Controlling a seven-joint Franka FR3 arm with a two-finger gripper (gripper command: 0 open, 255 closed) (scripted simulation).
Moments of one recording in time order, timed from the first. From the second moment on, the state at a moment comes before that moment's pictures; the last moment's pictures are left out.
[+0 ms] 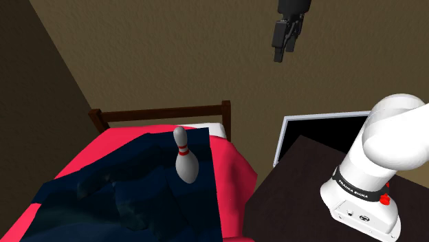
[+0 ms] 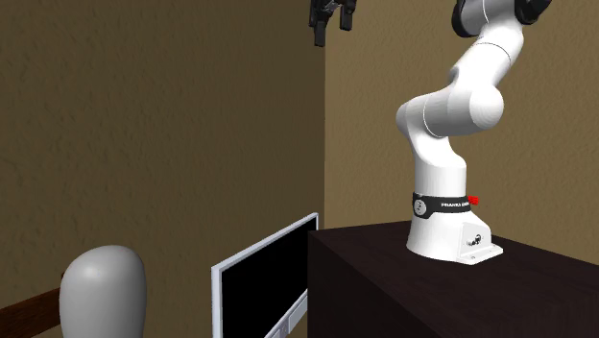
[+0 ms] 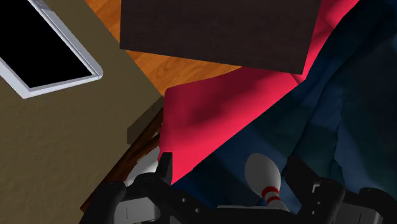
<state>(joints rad) 0.00 -0.80 0.06 -2.29 0.00 1.52 -0.06</state>
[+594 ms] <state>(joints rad) 0.03 -0.62 0.10 -2.33 0.04 1.73 -0.03</state>
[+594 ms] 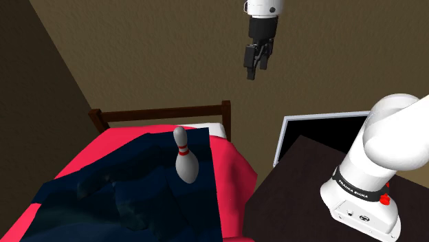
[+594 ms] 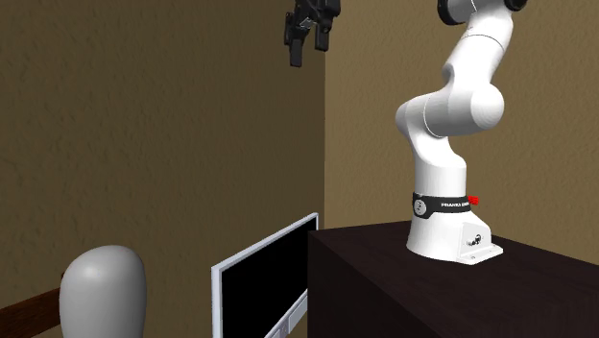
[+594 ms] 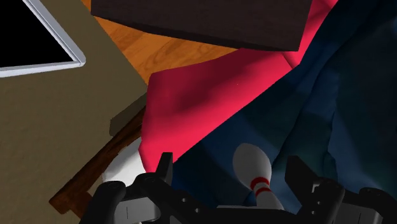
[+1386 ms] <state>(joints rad) 0.06 -0.24 0.16 -2.25 0.09 2.05 -0.01</state>
